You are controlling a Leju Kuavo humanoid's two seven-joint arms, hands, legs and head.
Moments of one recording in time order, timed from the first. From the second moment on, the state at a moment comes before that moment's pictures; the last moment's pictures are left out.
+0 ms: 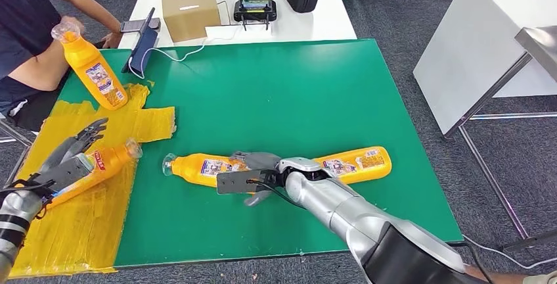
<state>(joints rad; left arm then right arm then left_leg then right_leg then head) -0.50 0.48 -0.10 -0.79 -0.56 -0.13 -0.67 -0.82 0.23 1.04 -0.44 0.36 0.20 -0.10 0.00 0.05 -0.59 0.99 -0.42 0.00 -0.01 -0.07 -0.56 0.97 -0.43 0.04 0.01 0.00</state>
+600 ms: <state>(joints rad) -0.52 0.39 -0.11 -0.88 -0.38 -0.22 -0.67 -0.80 0.30 1.04 -0.36 0.37 0.17 -0.04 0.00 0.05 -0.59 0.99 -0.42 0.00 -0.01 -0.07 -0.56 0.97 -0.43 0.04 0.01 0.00</state>
